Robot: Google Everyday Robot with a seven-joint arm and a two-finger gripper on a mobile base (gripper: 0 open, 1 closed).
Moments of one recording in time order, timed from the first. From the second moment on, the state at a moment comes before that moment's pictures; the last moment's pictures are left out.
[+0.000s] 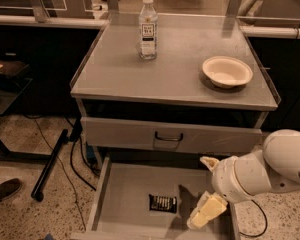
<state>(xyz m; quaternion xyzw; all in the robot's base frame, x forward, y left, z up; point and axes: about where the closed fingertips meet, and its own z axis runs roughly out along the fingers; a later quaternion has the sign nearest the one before) 0.392 -0.128 0.674 -0.54 0.78 0.20 0.24</state>
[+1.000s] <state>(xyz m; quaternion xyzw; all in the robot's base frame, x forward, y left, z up) 0.410 -0.137 0.573 -0.50 0.79 0.22 0.27</state>
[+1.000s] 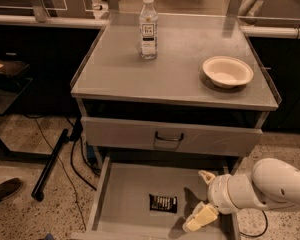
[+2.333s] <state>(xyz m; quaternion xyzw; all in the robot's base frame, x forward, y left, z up) 0.453 -0.120 0.461 -0.48 0.82 0.18 0.27</state>
